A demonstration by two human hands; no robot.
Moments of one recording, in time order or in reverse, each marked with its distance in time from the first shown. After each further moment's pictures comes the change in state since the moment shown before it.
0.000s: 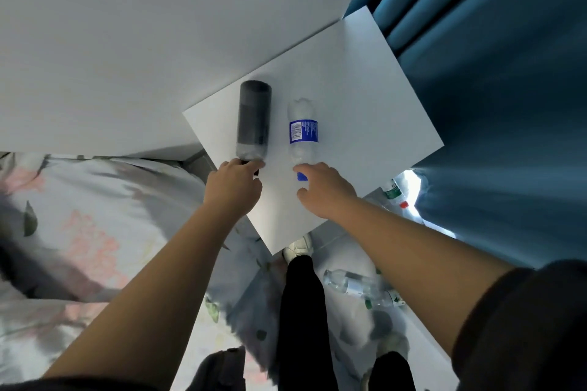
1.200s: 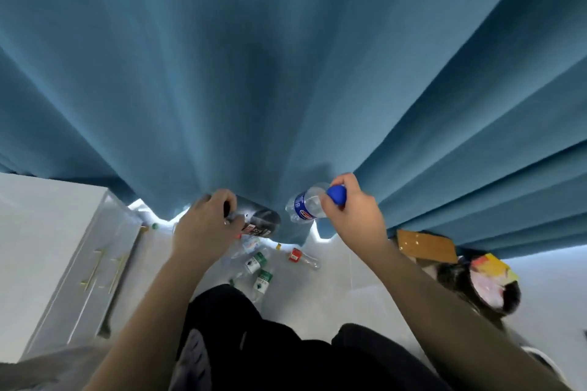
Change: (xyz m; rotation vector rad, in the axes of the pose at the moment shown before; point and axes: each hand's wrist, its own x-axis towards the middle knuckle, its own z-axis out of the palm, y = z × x) left_hand -0.447 0.470 0.111 -0.027 0.129 0.872; right_hand -0.666 0.384 0.100 0.574 1.246 0.601
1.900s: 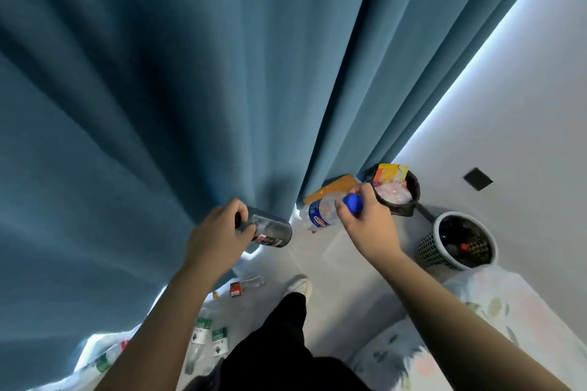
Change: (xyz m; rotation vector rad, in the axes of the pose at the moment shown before) left_hand 0.057 0.272 0.195 0.143 -0.403 0.577; right_hand -0.067 0.243 -0.165 0.155 0.465 0.617
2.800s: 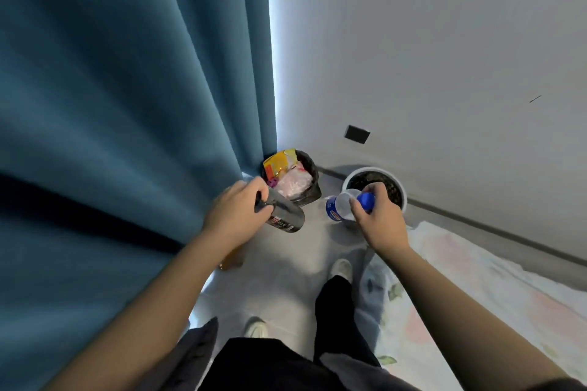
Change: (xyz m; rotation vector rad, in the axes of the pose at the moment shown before) left_hand 0.265 0.370 0.240 0.217 -0.430 0.612; right_hand 0.178 0.314 -0.186 0.010 0.321 0.605
